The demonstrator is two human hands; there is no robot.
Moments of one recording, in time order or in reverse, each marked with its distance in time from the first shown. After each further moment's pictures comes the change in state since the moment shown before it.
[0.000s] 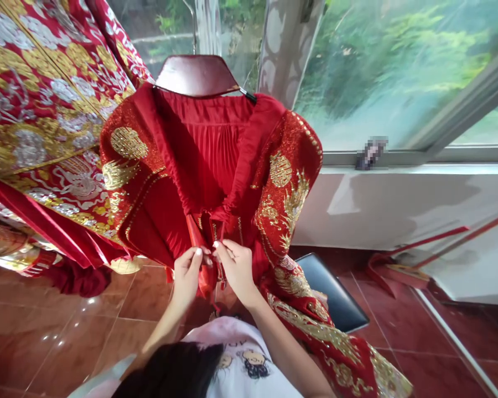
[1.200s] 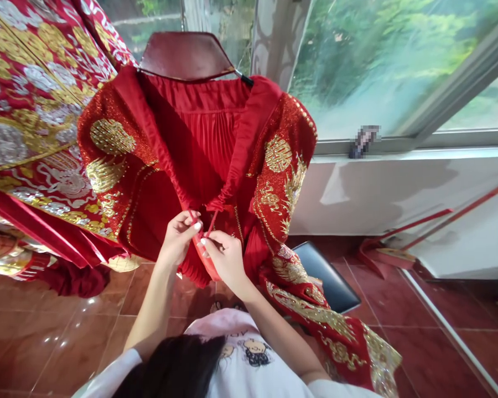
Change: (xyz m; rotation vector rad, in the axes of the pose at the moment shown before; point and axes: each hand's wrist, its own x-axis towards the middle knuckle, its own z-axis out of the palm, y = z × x) left_hand 0.067 0.021 -0.016 -0.399 -0.192 -0.105; right_hand -0.001 -0.007 0.014 0.117 -0.047 0.067
